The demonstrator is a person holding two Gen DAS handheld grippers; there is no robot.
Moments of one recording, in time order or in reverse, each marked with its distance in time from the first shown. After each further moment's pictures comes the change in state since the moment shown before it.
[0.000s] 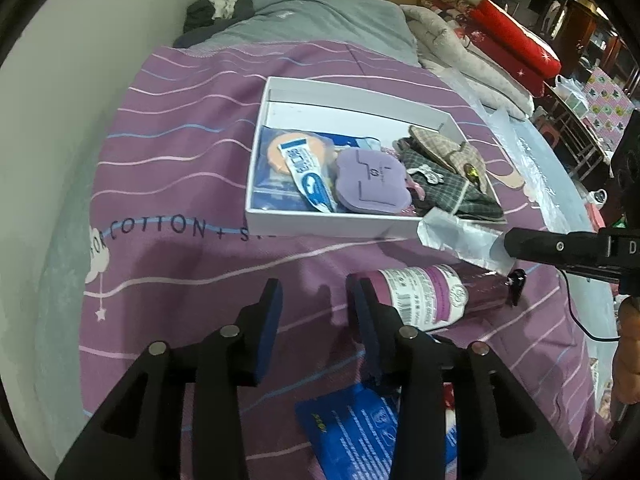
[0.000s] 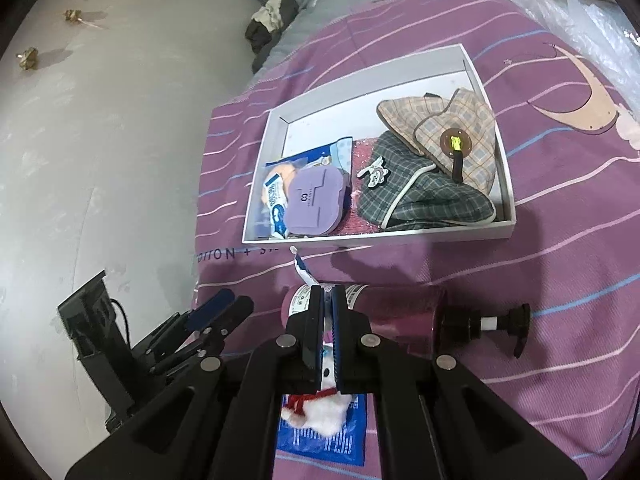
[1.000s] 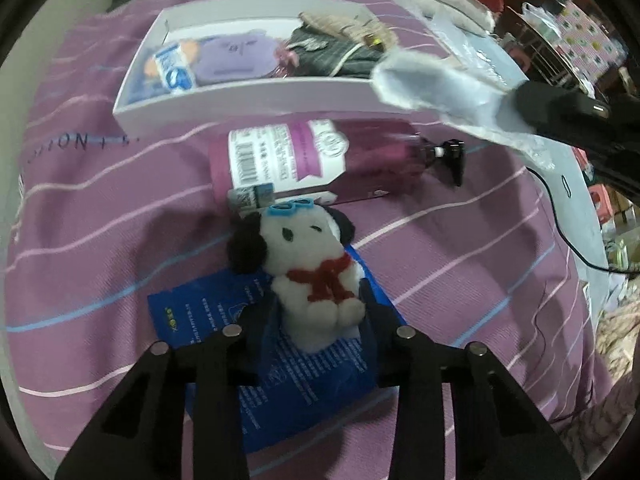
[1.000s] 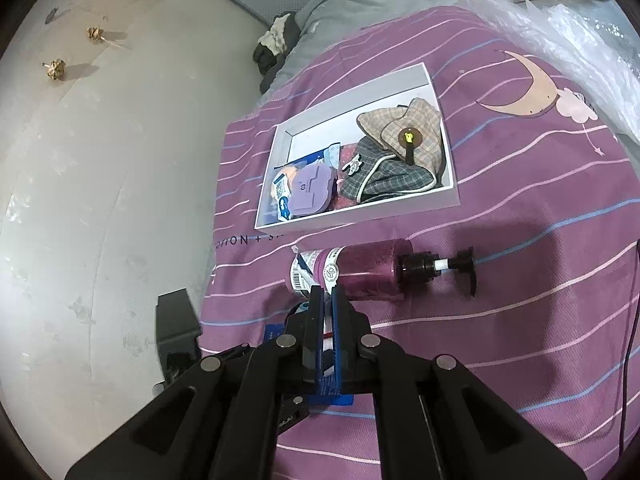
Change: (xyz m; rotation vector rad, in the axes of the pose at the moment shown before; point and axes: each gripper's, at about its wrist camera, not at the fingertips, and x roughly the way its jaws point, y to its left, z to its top) left arm 0.017 -0.089 -0.056 0.151 0.221 -0.064; right arm -0.065 -0.019 -0.044 0.021 -0.074 0.034
